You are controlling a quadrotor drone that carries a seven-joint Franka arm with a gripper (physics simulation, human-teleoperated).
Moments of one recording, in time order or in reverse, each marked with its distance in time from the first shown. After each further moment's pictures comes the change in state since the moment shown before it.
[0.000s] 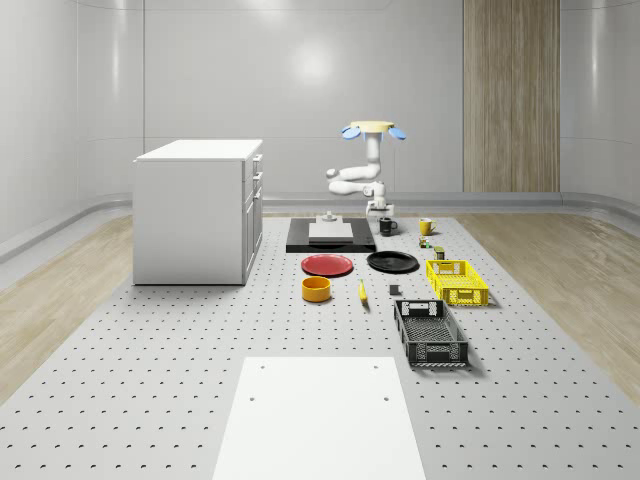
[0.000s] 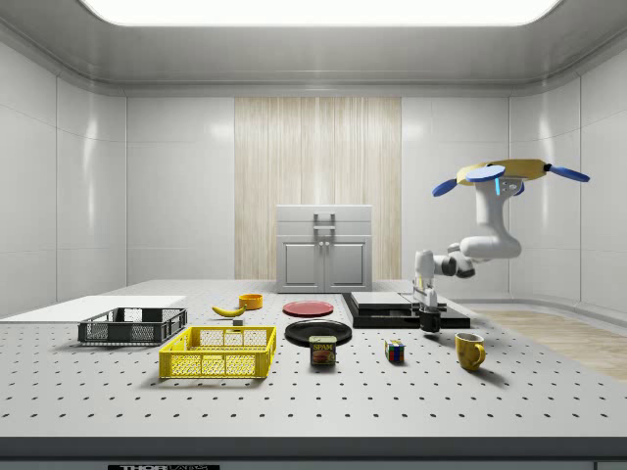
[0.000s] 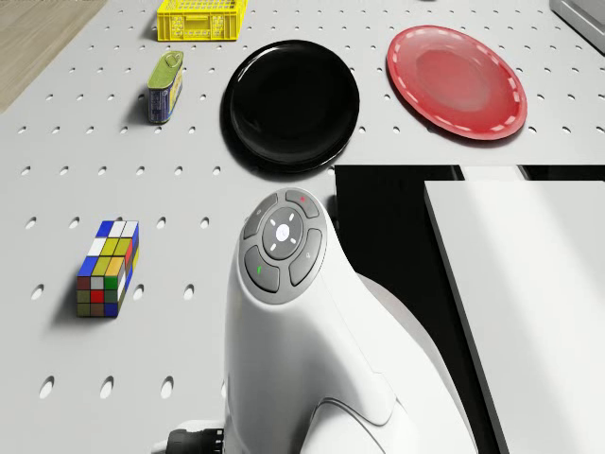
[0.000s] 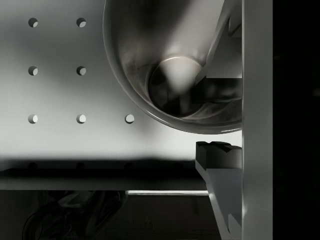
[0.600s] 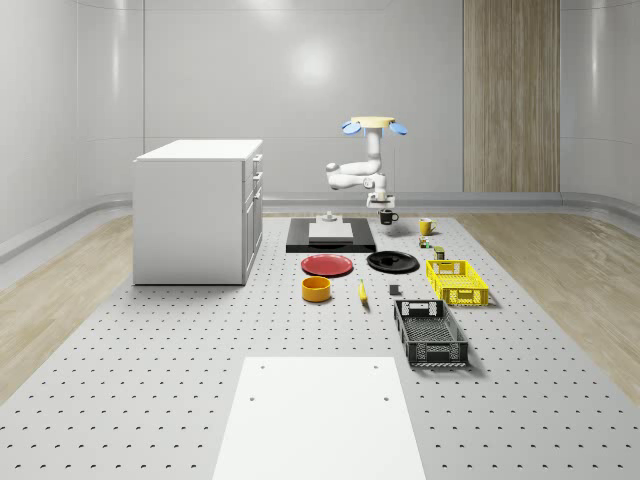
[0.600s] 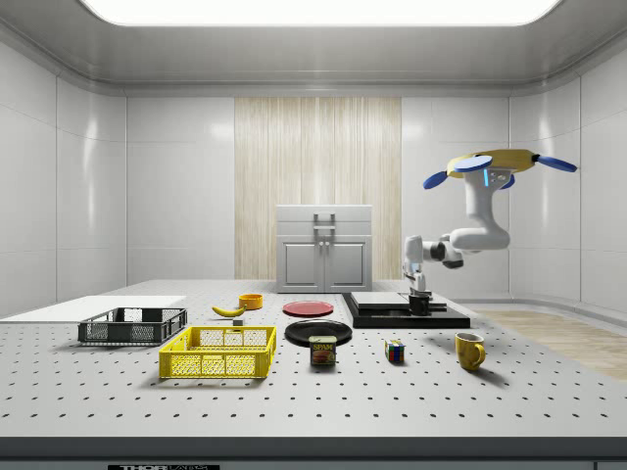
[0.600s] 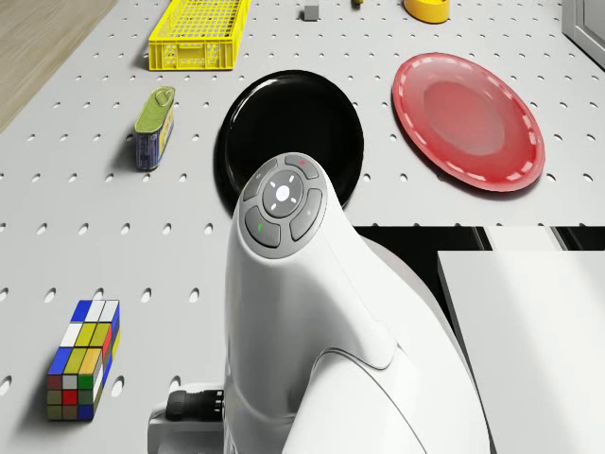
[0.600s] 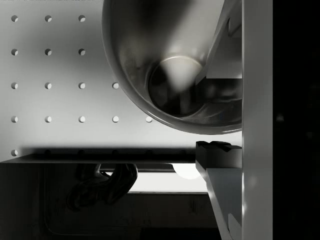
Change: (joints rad) arm -0.013 -0.024 0.090 -0.015 0.093 -0.010 0.019
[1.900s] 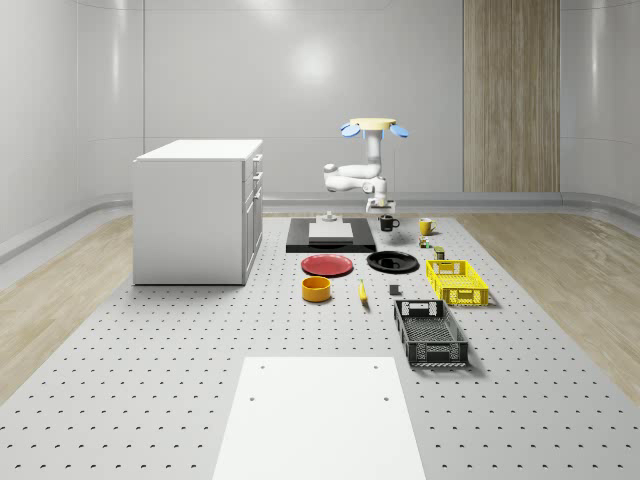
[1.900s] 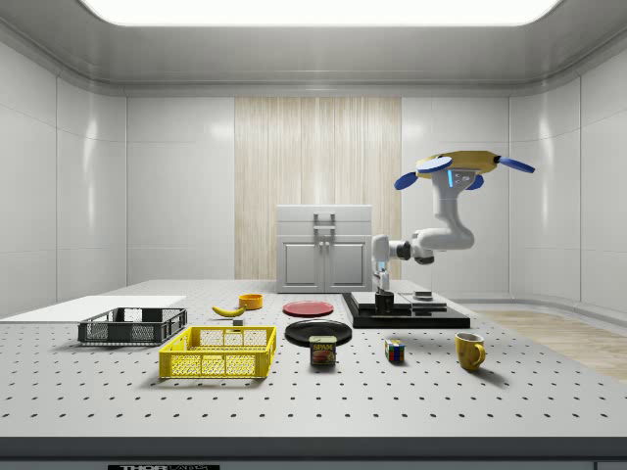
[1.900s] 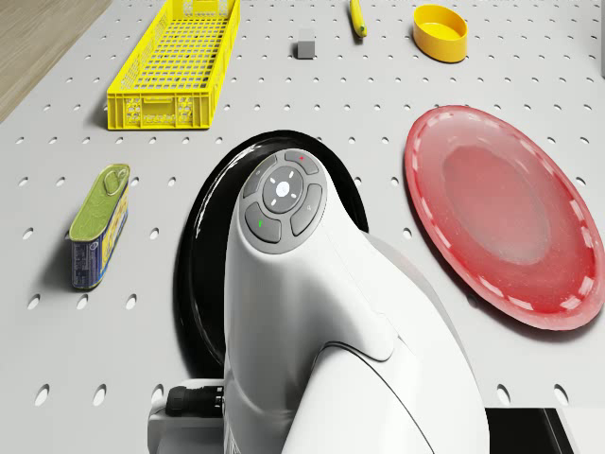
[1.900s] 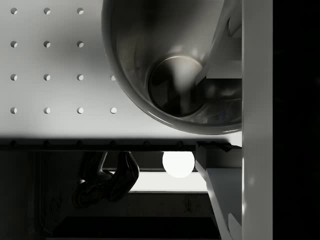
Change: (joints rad) arm -0.016 -0.066 0.017 0.002 0.036 0.058 0.015
